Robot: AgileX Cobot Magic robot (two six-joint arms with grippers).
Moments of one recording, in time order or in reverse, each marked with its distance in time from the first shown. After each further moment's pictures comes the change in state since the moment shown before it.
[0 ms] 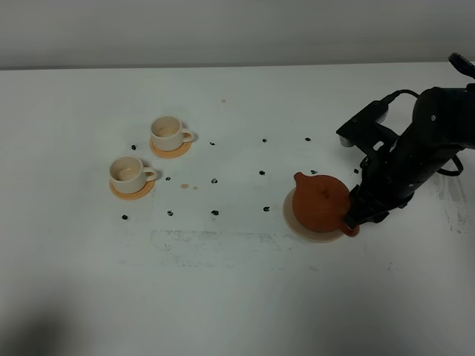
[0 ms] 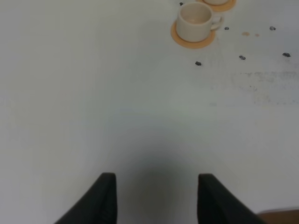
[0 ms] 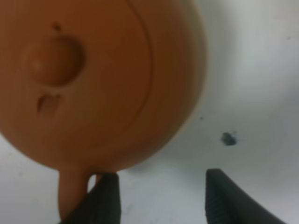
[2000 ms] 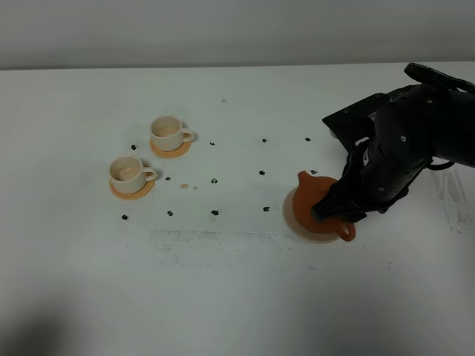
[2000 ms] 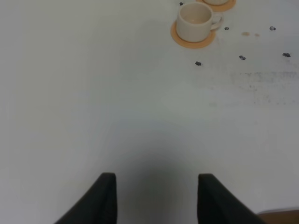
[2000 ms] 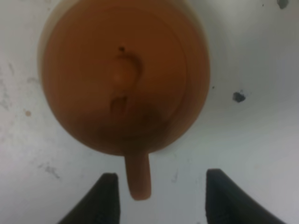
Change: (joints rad) left arm 0.000 0.000 0.000 0.000 0.000 -0.001; right arm 0.202 -0.110 -0.003 -0.326 0.074 0.705
